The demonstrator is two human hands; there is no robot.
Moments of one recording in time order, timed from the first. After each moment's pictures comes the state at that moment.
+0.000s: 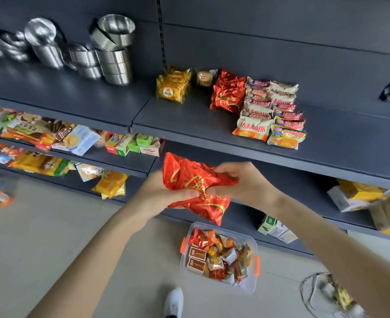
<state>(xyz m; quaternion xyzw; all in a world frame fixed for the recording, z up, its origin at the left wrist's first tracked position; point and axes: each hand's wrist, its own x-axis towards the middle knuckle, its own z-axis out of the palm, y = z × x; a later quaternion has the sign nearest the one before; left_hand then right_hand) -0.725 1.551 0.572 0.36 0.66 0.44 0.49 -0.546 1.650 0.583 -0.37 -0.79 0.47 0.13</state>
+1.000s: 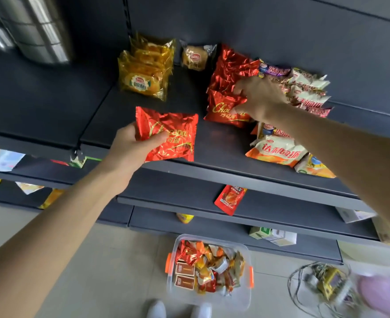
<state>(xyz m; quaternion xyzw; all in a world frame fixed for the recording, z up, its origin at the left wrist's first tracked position) -0.854 1.779 0.500 0.32 0.66 0.49 0.46 -0.658 1.953 0.546 -0.53 -0.85 0.04 0.03</state>
